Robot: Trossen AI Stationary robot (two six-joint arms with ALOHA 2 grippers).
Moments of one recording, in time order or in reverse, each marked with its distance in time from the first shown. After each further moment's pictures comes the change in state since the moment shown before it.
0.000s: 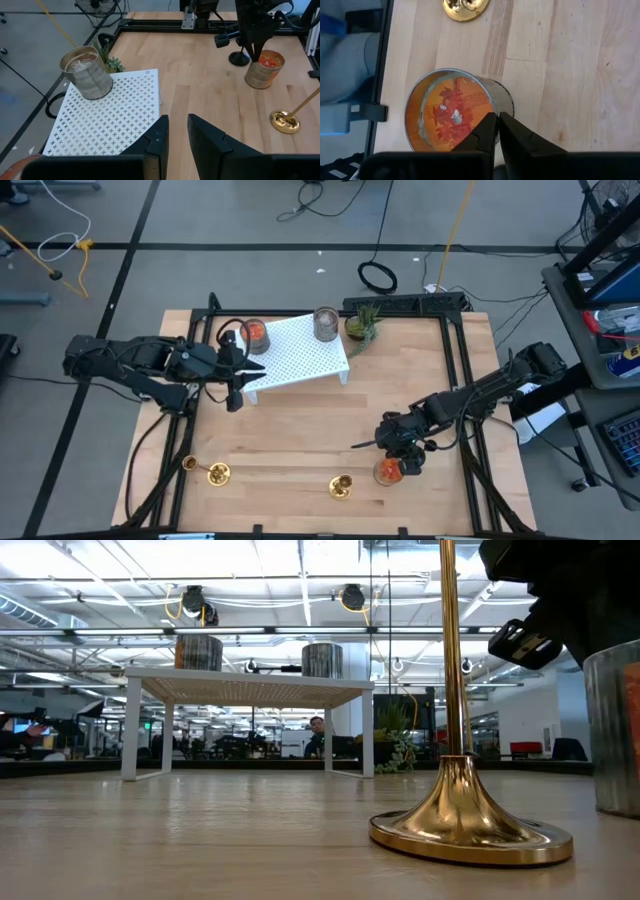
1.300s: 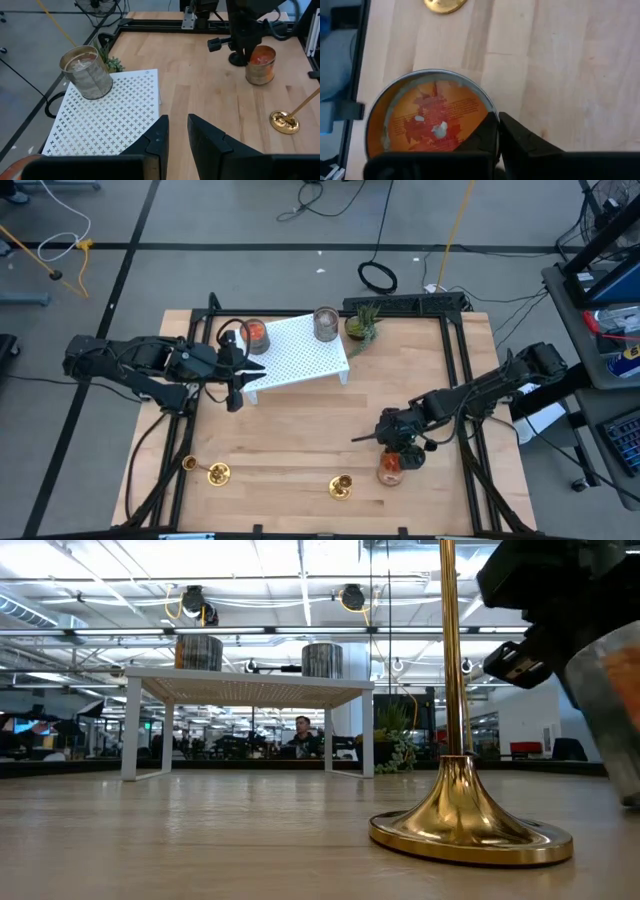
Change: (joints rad) left arm 0.000 0.000 0.000 0.000 0.000 -0.003; right arm -0.063 -0.009 -0.081 0.063 0.018 -0.078
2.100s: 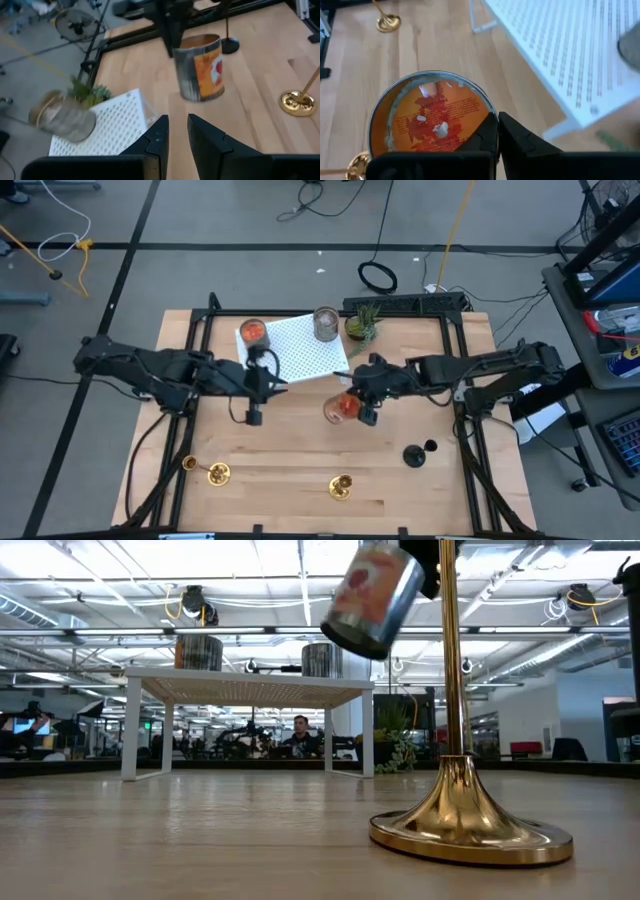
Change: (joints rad) left arm -0.056 0.175 0.000 0.182 0.003 0.277; right arm -0.218 0.017 0.427 -0.070 0.411 0.002
